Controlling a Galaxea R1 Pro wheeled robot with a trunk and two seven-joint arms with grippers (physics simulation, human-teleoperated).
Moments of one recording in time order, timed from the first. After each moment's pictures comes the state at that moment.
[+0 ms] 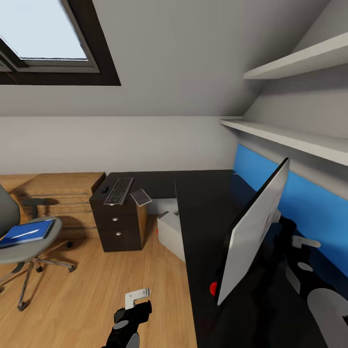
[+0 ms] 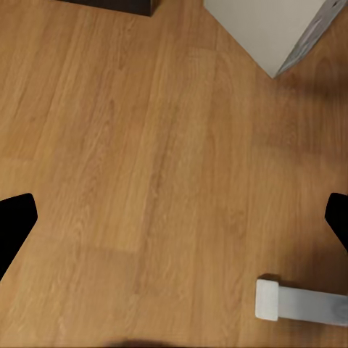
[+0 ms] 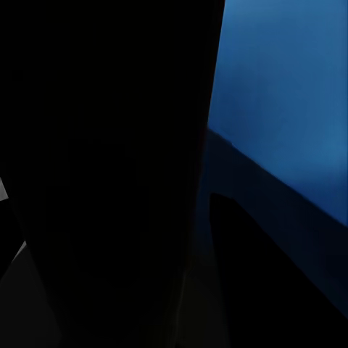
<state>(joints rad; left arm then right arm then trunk) -0.19 -0.07 -0.38 -1.08 0.47 0.30 0.55 -0.79 -0.28 -0.36 -0.29 0.09 -0.32 -0.10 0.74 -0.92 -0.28</state>
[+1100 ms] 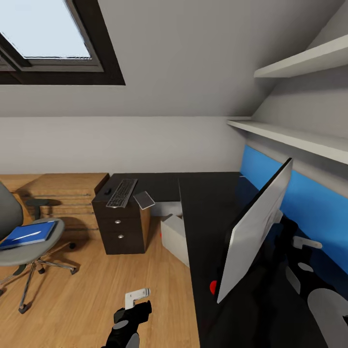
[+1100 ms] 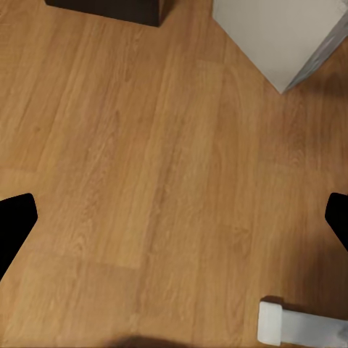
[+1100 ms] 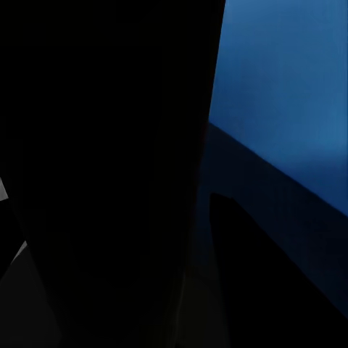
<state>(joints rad) -0.19 -0.07 -0.38 -1.08 0.47 0.30 0.55 -0.79 -0.28 -0.36 -0.28 0.08 -0.33 -0.11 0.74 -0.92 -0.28</state>
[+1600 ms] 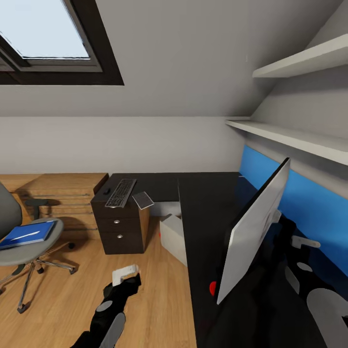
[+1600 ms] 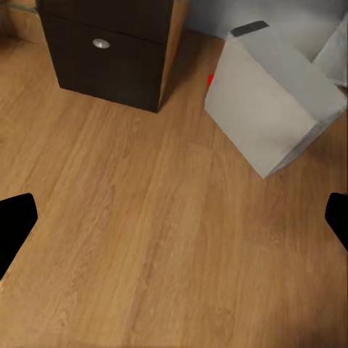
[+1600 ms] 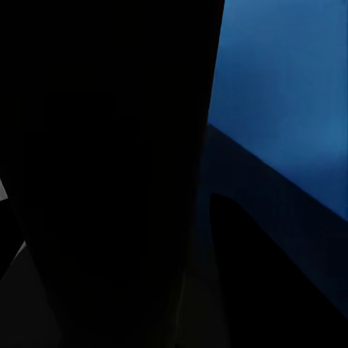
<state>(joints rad) -0.18 -0.01 -0.31 -1.33 0.47 0.34 0.55 -0.79 -0.28 -0.36 -0.29 0.09 -0.32 -0.11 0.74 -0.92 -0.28</state>
